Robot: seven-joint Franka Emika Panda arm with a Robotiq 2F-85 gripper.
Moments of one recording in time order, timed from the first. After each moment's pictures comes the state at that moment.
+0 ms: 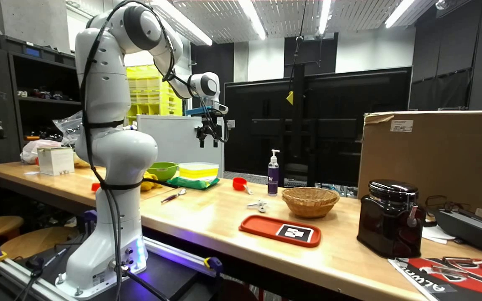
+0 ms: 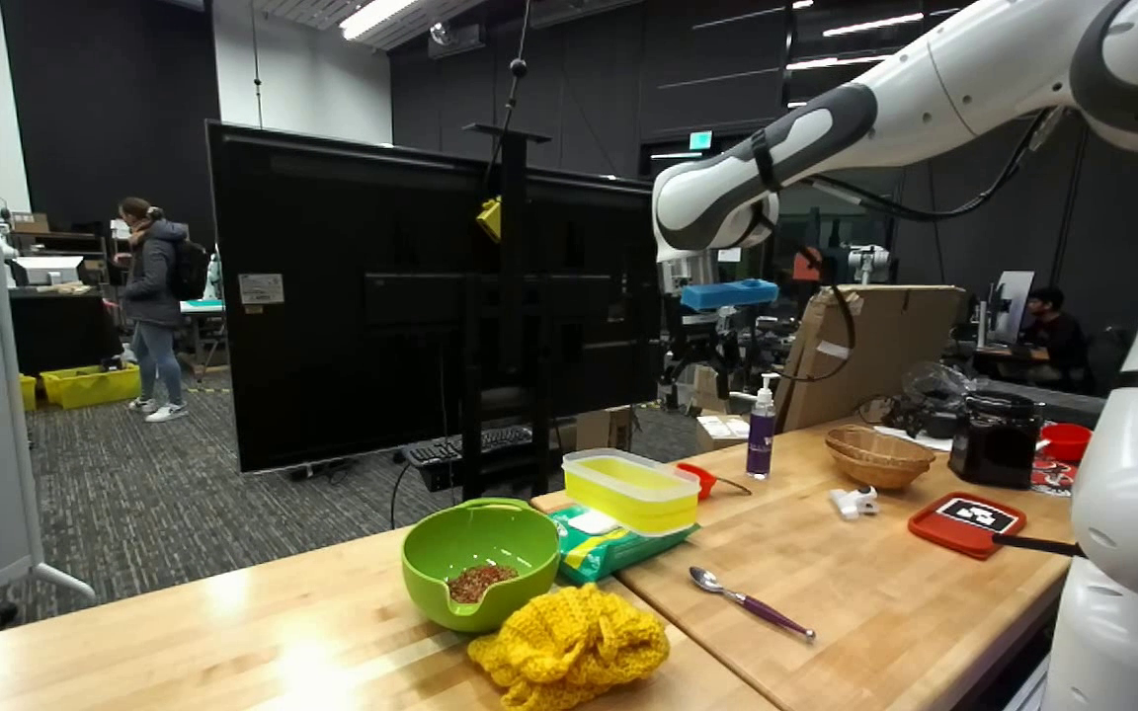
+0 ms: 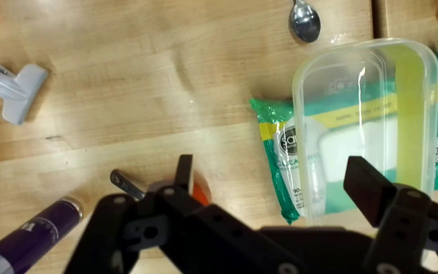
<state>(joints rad) 0.02 -0.12 0.03 -2.11 -0.05 1.84 0.29</state>
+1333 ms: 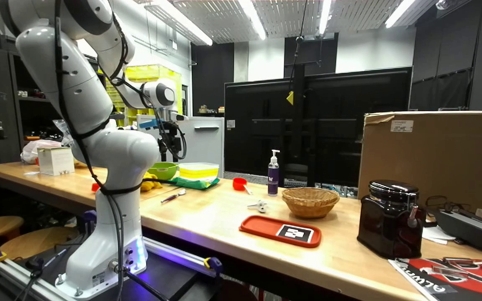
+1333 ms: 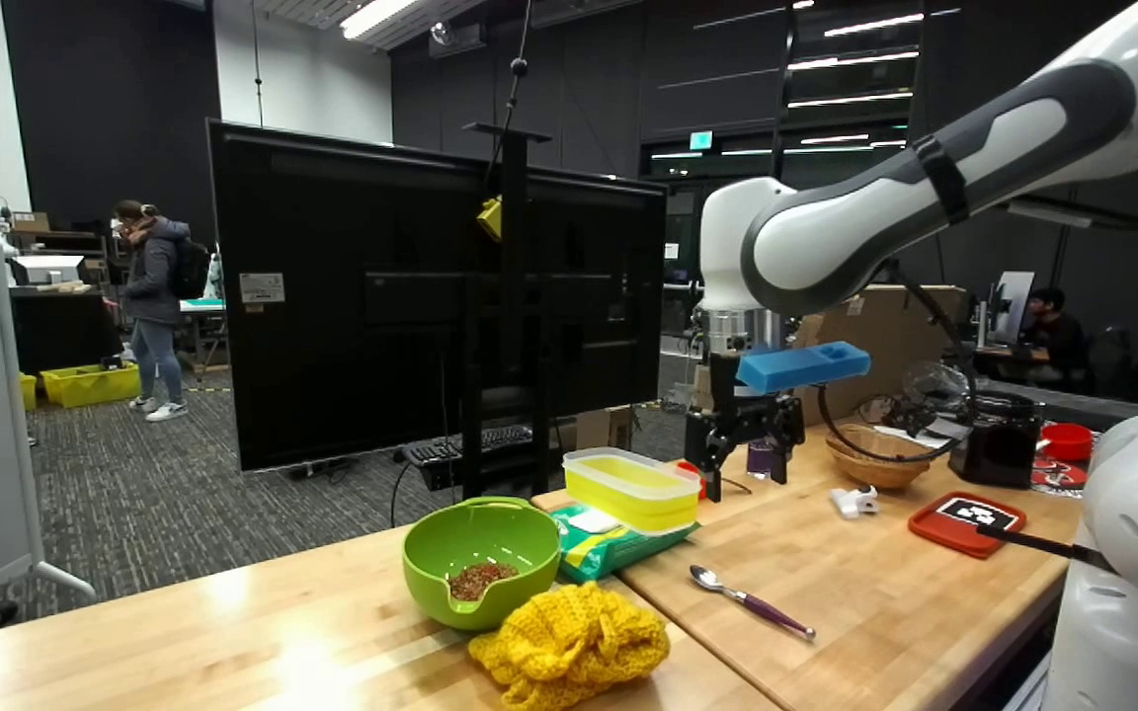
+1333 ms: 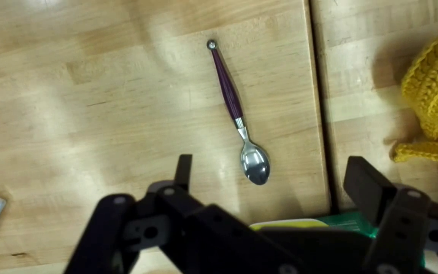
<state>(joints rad) 0.13 -0.59 0.23 -2.68 0.07 2.02 0.53</state>
